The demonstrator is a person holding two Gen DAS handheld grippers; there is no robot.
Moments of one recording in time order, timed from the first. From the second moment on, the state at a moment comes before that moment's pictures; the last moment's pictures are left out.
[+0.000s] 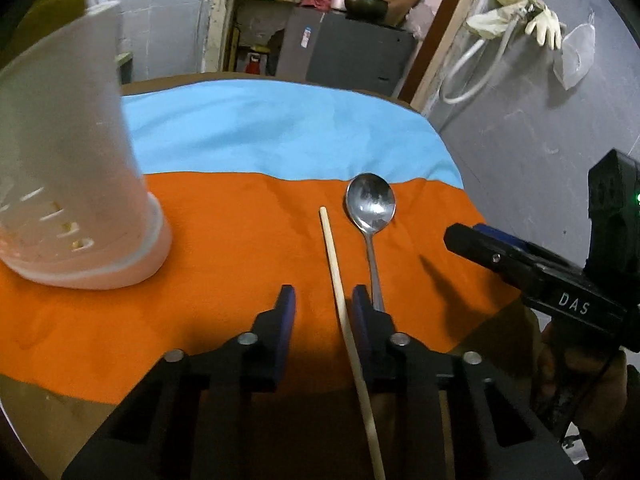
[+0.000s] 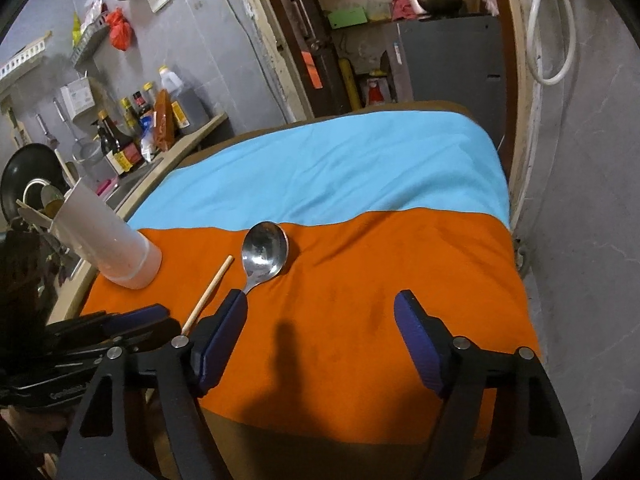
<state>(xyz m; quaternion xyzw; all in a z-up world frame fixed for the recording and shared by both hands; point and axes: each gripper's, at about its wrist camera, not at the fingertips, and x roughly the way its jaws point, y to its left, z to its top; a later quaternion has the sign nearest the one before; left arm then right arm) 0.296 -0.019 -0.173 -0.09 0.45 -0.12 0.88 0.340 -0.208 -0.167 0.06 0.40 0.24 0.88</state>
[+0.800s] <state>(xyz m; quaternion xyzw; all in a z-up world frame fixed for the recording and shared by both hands) 0.274 -0.027 -0.179 0.02 0.44 -0.06 0.89 0.383 -0.152 -0.176 0.04 0.46 0.26 0.85</state>
